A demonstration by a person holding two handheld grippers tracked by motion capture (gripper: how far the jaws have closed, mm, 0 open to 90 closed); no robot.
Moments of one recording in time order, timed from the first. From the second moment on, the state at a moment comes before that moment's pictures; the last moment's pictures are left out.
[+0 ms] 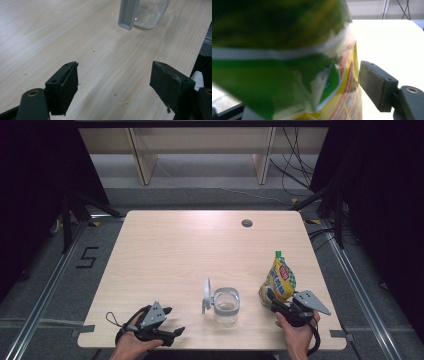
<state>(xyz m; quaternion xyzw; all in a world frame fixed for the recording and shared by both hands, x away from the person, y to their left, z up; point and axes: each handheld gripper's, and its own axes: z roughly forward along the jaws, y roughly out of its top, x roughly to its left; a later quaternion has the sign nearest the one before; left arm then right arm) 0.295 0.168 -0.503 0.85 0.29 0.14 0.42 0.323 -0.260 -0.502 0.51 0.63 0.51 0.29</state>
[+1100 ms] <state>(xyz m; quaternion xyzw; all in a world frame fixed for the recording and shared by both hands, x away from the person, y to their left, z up) 0.295 0.164 -0.504 0.84 0.30 0.13 0.43 0.336 -0.261 -0.513 0.53 0.60 0.53 0.29</state>
